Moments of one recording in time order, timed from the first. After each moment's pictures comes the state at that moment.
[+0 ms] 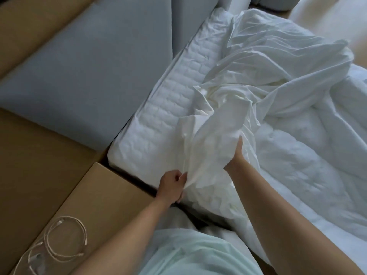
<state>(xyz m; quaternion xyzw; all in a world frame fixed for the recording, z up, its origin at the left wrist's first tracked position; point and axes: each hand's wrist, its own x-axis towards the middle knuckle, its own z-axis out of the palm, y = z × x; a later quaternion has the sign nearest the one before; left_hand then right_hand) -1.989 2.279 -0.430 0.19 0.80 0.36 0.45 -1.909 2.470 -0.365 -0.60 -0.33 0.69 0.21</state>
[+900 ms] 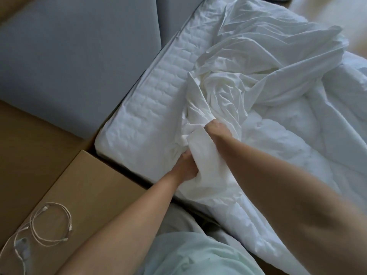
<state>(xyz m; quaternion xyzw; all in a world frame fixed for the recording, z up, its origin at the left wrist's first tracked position) -1.913 2.366 -0.407 0.36 0.79 0.19 0.45 -1.878 2.524 -0.402 -0.56 -0.74 0.33 -0.18</state>
